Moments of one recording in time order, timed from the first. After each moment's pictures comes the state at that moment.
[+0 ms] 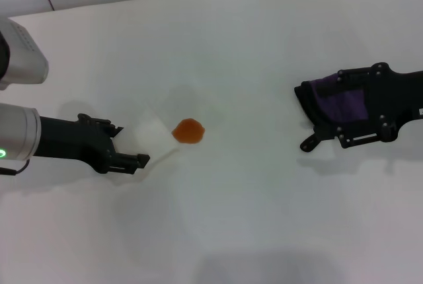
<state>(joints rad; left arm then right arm) -0.58 -2.08 1.13 0.89 2.25 1.35 -1.79 0.39 2.00 -0.84 -1.08 -1.92 -1.76 1.46</state>
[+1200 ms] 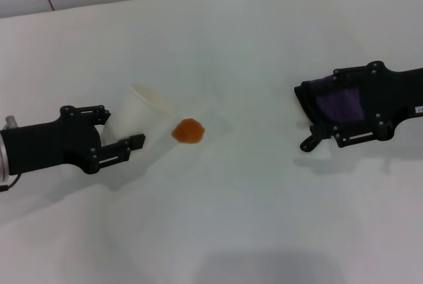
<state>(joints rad) -0.39 -2.08 1.05 0.85 1.86 1.40 -1.38 0.40 2.00 -0.85 -1.08 -1.92 -1.76 1.47</state>
